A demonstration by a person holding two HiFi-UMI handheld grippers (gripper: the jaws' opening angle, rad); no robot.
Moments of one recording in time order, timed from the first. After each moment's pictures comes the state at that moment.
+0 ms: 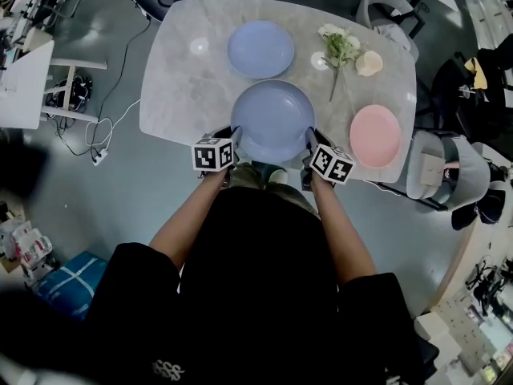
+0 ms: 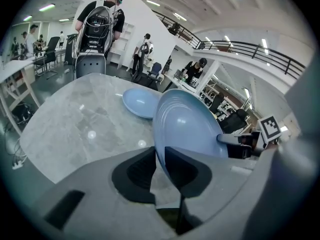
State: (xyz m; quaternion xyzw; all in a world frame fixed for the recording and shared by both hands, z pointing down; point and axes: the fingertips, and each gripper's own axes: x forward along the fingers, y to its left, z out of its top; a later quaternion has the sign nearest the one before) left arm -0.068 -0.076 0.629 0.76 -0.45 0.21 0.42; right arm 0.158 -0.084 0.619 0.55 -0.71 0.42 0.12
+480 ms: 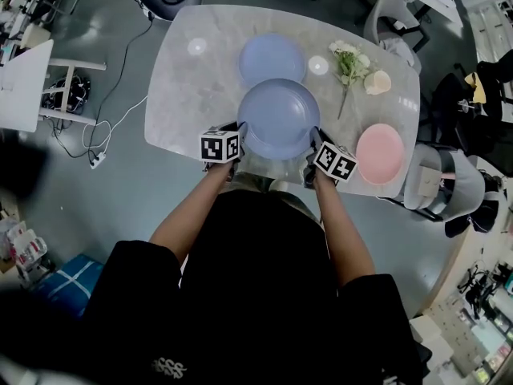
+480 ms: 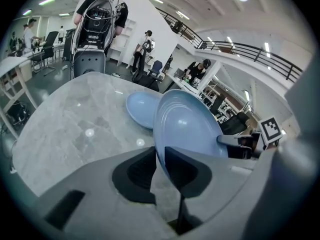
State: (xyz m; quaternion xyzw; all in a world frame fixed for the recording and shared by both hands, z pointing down) left arm -0.095 -0.147 0.632 0.76 -0.44 0.21 0.43; right arm 0.133 -0.148 0.622 0.57 -0.69 0.43 0.13
